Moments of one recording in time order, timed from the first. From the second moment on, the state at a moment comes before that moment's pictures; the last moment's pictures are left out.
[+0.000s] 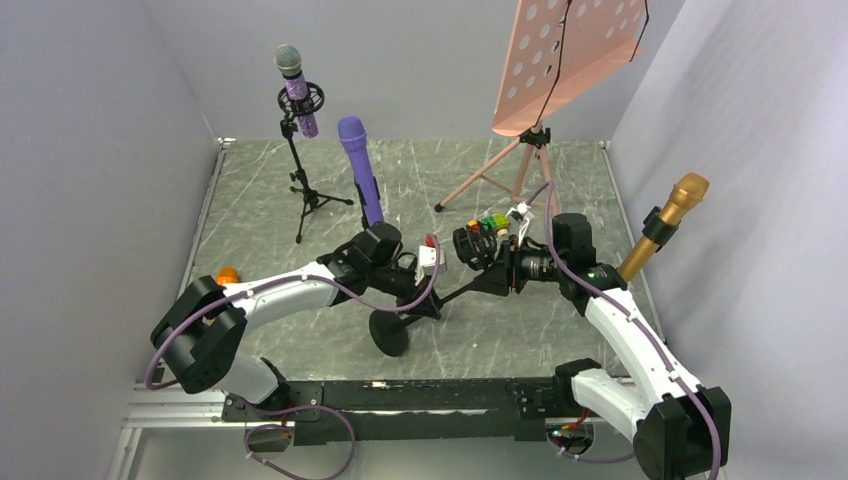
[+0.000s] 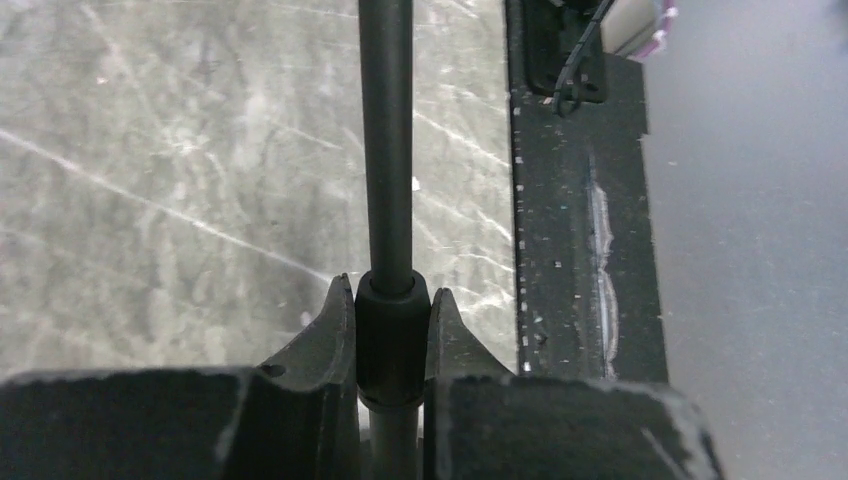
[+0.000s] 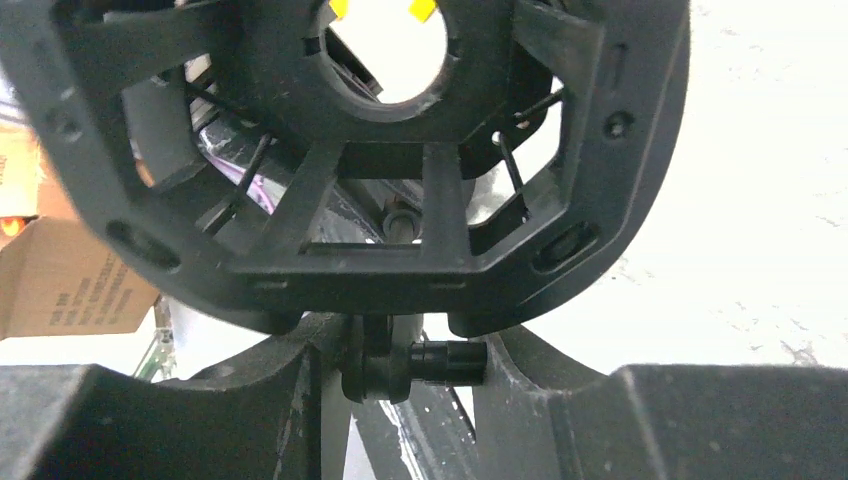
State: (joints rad) left arm -0.81 1.46 0.82 0.01 0.82 0.15; right arm 0.23 0.96 0.68 -0.35 -0.97 0.22
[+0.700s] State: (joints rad) left arm -1.06 1.38 0.87 -0.22 -0.04 0.39; right arm 0.18 1.40 0.77 -0.43 -1.11 0.61
